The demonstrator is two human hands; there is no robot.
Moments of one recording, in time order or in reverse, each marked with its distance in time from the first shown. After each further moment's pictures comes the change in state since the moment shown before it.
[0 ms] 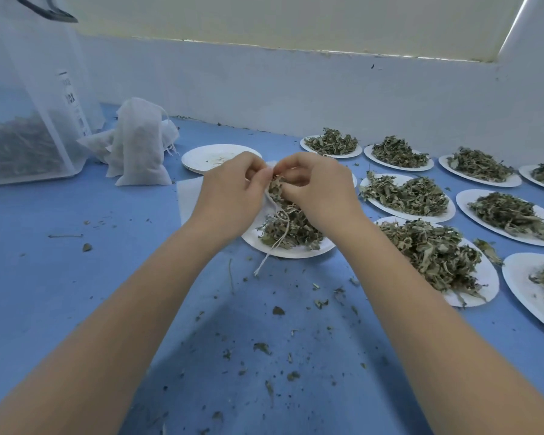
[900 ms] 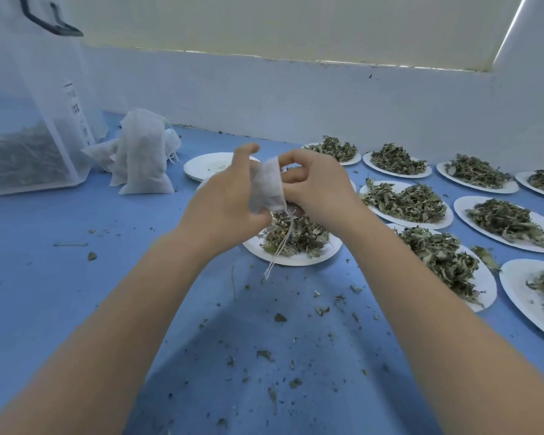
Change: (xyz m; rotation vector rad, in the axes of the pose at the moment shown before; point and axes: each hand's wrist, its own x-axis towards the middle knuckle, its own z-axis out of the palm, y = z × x) left_hand 0.003 -0.010 -0.010 0.226 -0.115 0.131; right_hand 0.007 -0.012 -0.011 0.189 -0.166 0.044
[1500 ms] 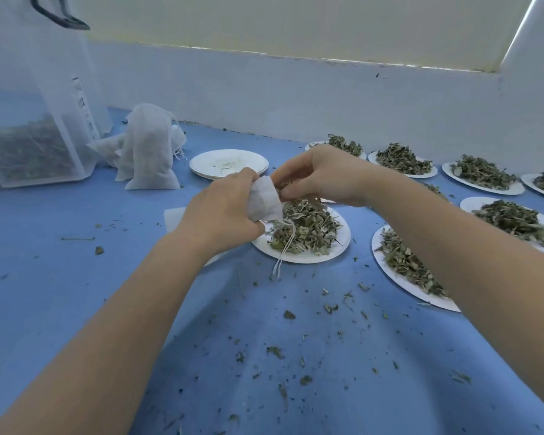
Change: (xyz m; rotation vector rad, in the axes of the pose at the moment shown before) left_hand -0.001 -0.018 -0.001 0.183 -0.101 -0.079; right_hand 0.032 0.001 -0.020 -0.102 -0.492 0.040
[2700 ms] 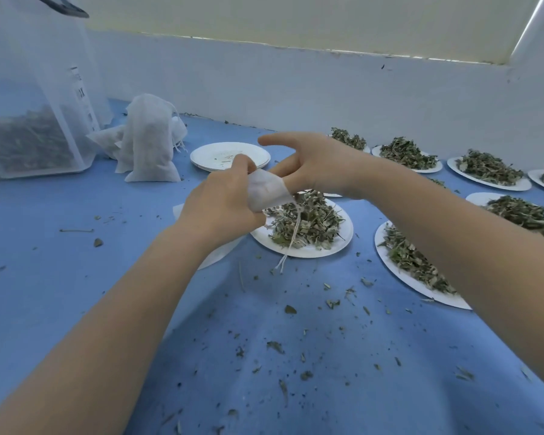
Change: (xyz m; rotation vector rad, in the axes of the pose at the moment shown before) left_hand 0.002 -0.003 0.004 -0.060 0.032 -0.073; right_hand 0.003 -0.011 0.009 -0.037 0.037 0.009
